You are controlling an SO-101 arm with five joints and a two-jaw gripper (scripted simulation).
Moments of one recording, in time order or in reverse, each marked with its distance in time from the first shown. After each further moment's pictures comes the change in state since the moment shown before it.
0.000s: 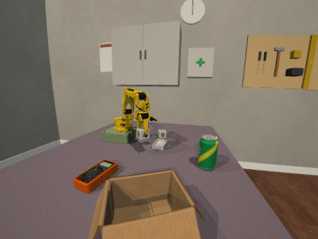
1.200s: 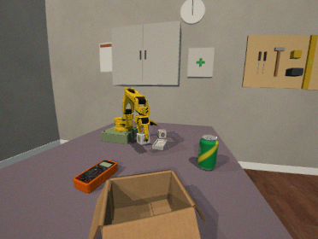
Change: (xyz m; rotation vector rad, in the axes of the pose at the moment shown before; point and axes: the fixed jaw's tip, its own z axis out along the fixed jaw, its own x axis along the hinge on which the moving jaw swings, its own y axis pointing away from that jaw) arm 0.001 -0.004 0.021 0.045 0.005 -0.017
